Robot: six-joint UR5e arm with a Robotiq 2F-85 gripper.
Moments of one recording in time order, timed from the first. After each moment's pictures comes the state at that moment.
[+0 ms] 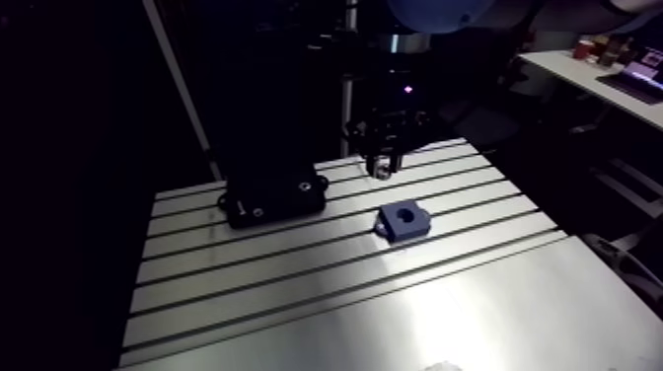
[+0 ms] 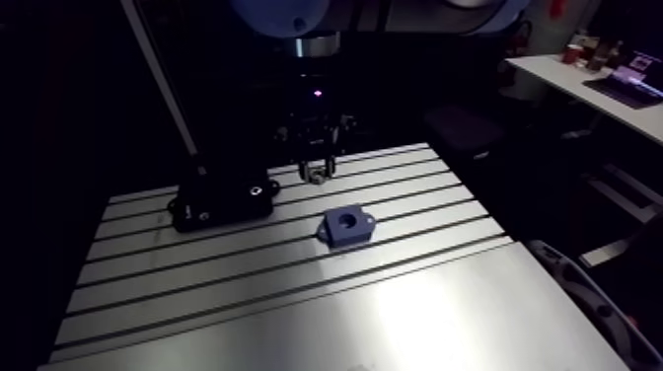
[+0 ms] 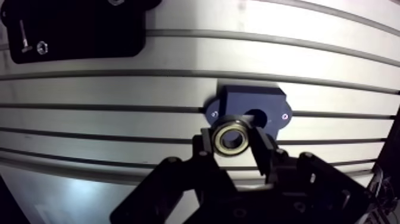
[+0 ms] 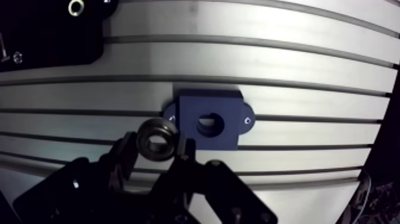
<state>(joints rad) -0.31 -1.26 1.75 -1.96 -1.60 -1.92</state>
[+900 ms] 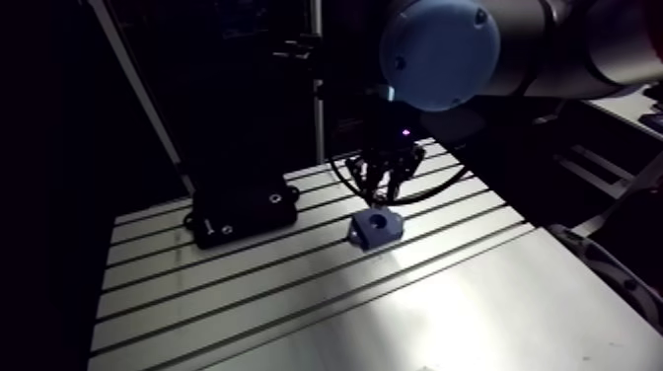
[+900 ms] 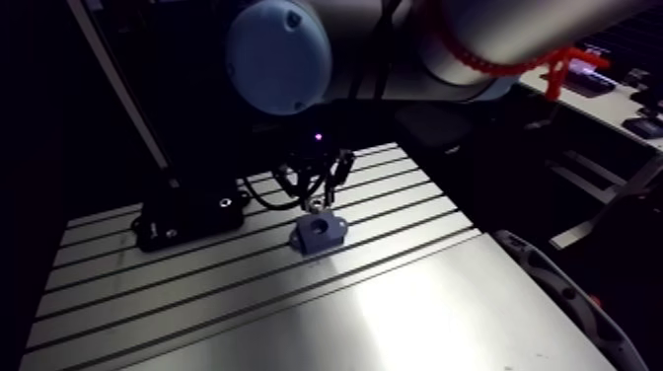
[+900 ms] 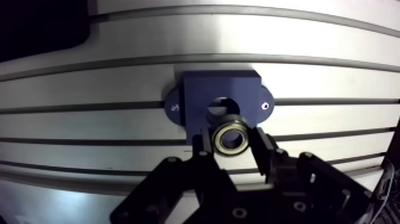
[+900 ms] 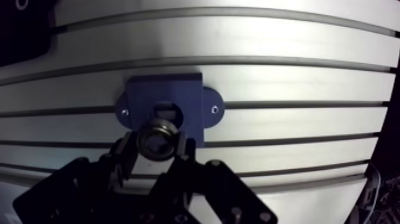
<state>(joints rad) -0.41 -1.27 1.89 -2.11 -1.60 -1.96</state>
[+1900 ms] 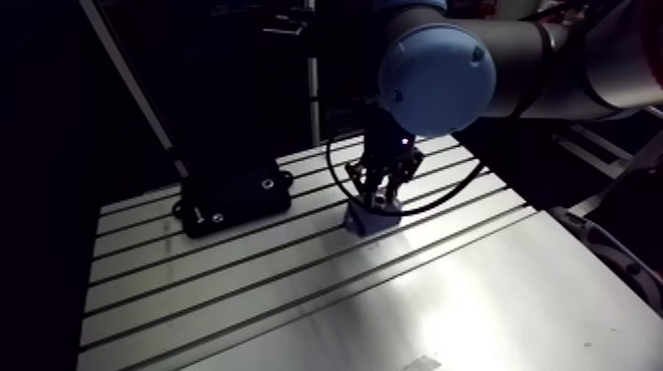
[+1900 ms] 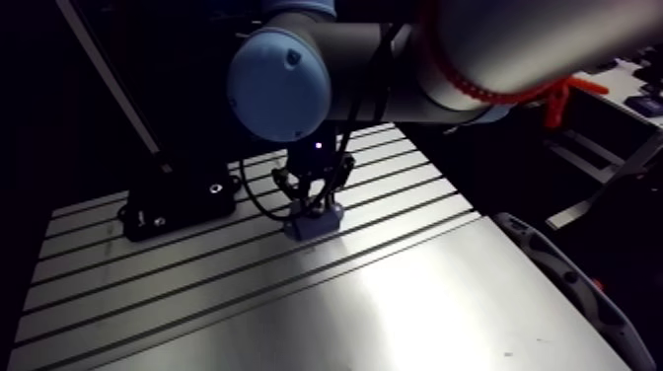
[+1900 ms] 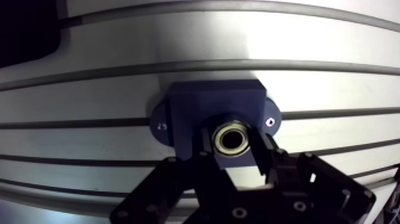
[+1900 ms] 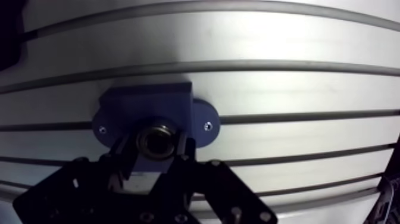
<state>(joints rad) -0.42 -1.20 1.93 -2.21 -1.60 -1.96</state>
